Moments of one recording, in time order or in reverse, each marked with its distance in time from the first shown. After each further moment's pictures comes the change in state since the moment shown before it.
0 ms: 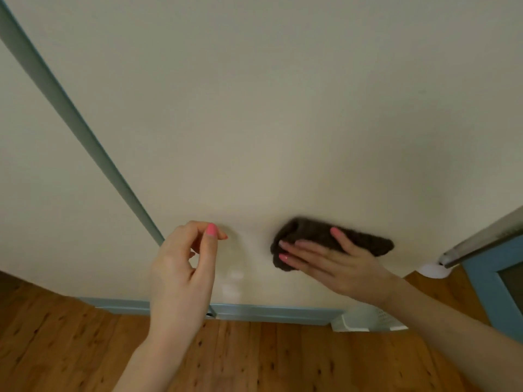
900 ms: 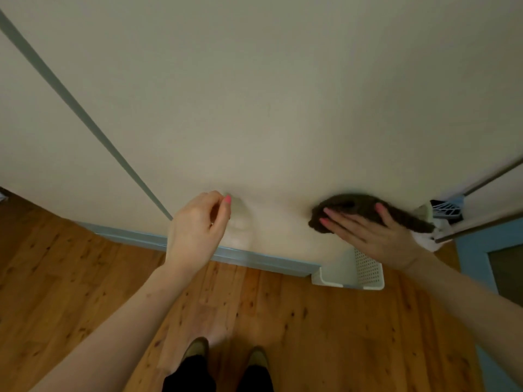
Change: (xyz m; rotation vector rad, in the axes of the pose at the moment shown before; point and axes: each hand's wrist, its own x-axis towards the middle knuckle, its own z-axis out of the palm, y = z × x) left_hand -0.037 -0.018 0.074 0.335 -0.176 -0.012; right_hand -0.129 0.027 0.016 -0.050 -0.044 -0.014
